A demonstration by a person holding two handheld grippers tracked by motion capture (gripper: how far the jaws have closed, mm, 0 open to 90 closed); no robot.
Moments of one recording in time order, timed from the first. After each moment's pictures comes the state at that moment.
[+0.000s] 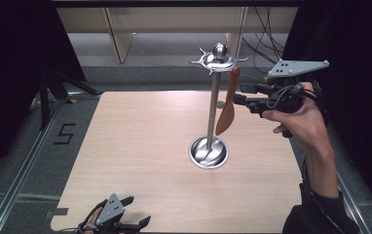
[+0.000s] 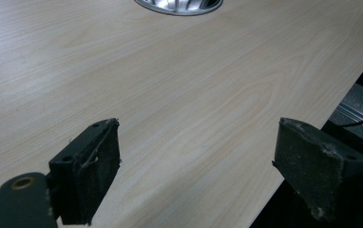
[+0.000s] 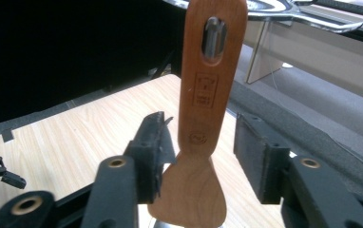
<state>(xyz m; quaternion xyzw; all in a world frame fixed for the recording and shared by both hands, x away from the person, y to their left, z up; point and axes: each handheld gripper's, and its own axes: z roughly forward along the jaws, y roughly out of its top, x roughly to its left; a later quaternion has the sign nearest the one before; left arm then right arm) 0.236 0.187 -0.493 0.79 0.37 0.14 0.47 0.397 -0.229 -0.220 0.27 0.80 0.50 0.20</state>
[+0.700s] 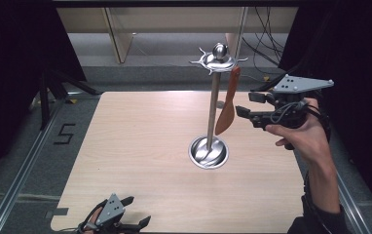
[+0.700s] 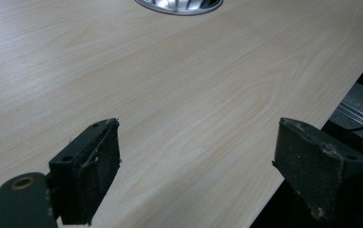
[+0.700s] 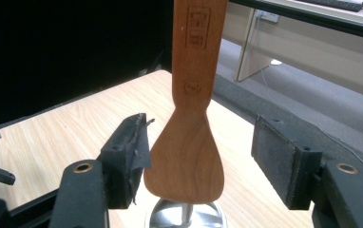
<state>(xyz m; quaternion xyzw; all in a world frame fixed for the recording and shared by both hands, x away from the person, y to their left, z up) 0.236 0.188 -0.492 0.79 0.37 0.14 0.46 0.382 -0.240 -0.247 0.30 0.78 0.51 0.22</state>
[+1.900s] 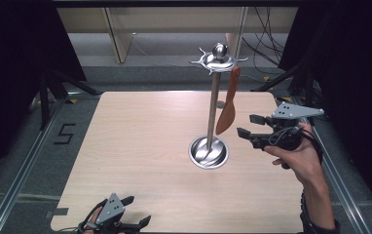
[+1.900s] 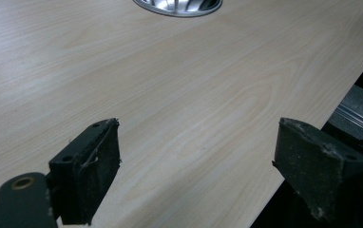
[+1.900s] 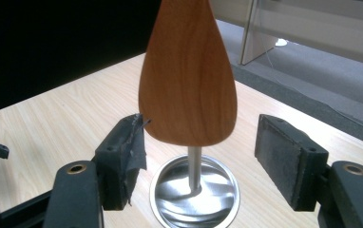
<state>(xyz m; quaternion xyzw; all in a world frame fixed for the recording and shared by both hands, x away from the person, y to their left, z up) 0.237 0.187 -0.491 0.79 0.37 0.13 0.46 0.377 -0.257 -0.312 0.32 0.78 0.50 0.20</state>
